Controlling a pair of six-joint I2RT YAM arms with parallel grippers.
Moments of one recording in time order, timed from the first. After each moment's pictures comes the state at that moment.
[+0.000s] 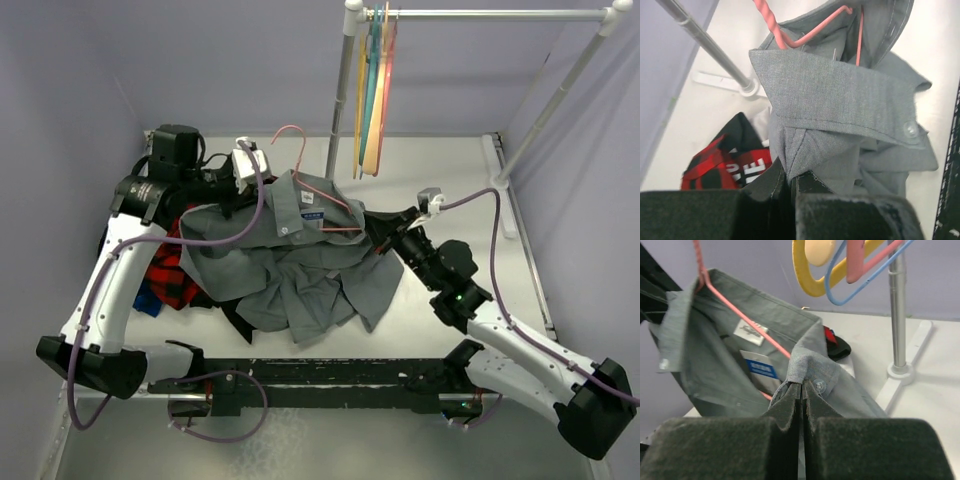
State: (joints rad) left arm -0.28 1.27 1.57 -0.93 0.74 0.72; right arm 0.68 0.86 0.52 0.53 0.04 0.37
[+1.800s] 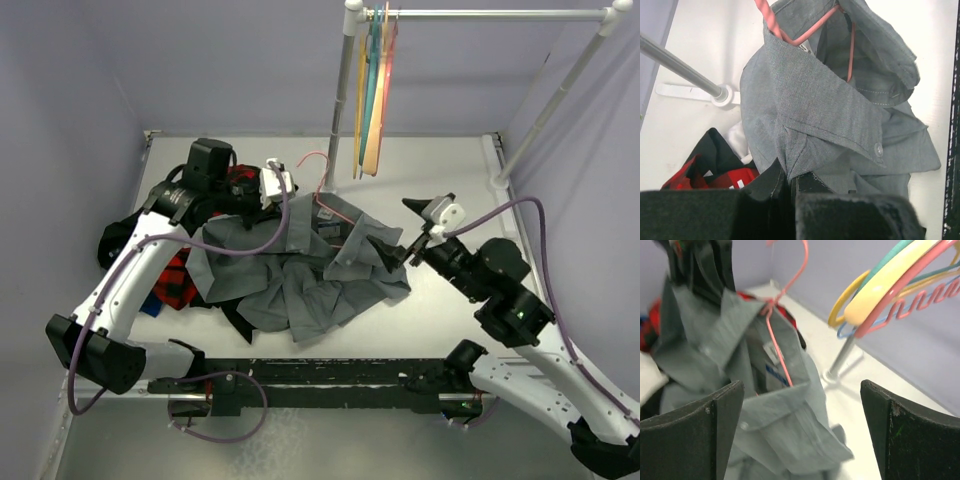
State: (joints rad) left arm -0.39 1.31 1.41 -0.78 0.72 0.71; right arm 0.74 0.65 0.85 -0.08 -0.01 -0.12
